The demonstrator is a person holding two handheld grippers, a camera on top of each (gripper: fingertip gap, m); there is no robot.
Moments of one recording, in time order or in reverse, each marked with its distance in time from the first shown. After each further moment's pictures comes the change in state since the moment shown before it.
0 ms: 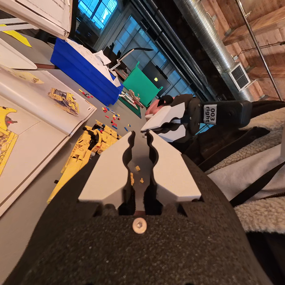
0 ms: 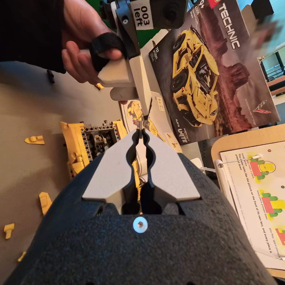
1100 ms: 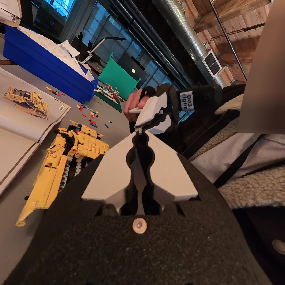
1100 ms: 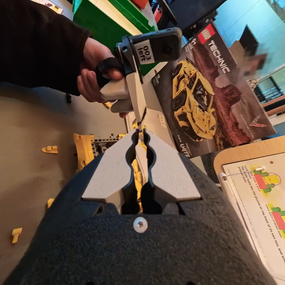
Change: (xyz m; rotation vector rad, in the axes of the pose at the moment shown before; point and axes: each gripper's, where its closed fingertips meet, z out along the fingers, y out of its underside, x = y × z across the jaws) left arm 0.028 0.011 0.006 -0.049 0.169 0.038; right arm -0.004 -0.017 -0.017 0.167 -0.022 0.020
